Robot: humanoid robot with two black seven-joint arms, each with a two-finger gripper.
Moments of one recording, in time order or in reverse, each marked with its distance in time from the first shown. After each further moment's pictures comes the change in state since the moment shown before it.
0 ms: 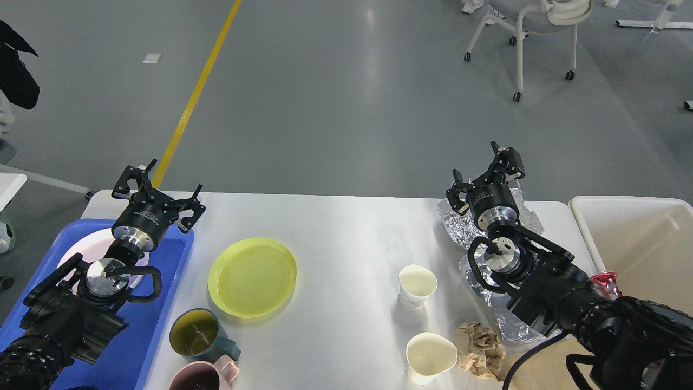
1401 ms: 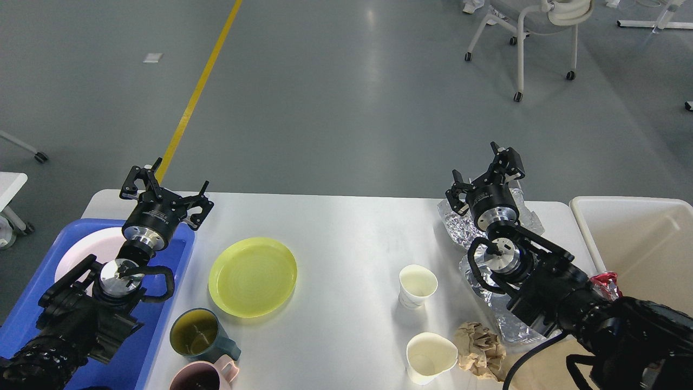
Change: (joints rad) left arm -0.003 -0.038 -0.015 -0.004 -0.001 0.011 -0.040; right arm -0.001 0.000 -0.001 0.000 0.000 0.000 0.000
